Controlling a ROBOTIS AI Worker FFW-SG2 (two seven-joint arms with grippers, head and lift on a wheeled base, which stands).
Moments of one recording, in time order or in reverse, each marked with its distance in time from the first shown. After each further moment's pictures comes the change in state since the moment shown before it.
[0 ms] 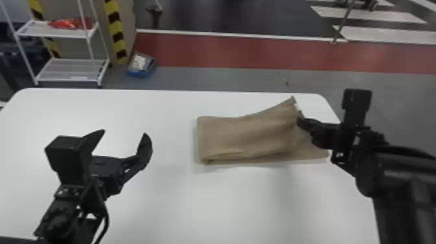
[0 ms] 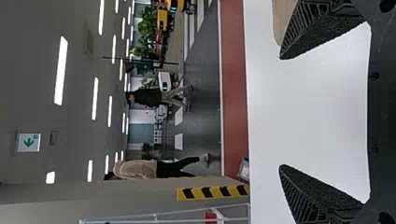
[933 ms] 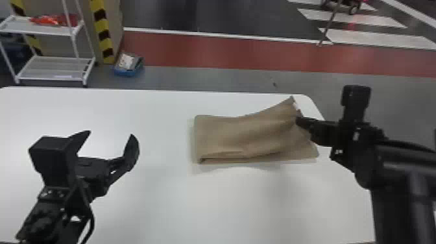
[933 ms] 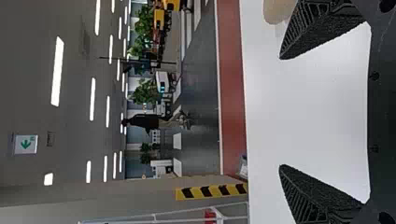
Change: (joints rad) left arm -0.013 0.002 -0.003 0.021 -0.009 0.000 -0.001; right arm -0.018 -0.019 -0.044 -0.052 0.019 0.104 0.011
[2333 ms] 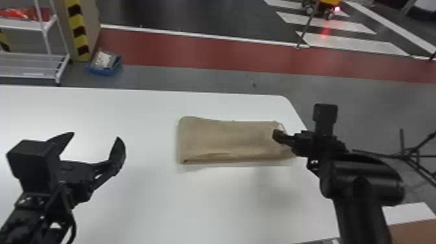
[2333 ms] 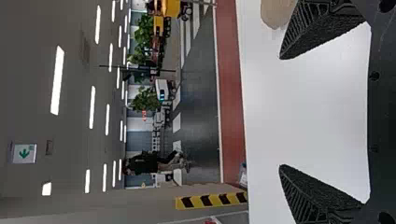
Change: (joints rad) left arm -0.005 0.004 -0.046 0.015 -0.012 -0.018 0.000; right arm -0.004 -0.025 0.003 0.253 0.080 -0.261 -0.078
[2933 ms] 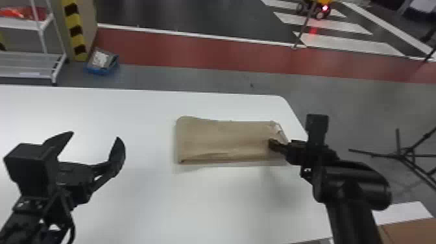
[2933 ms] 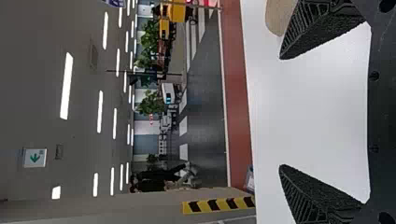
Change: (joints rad) left arm 0.008 0.002 -0.011 0.008 -0.008 -0.042 0.000; right arm -0.016 0.001 -0.010 0.123 -0.001 -0.049 0.022
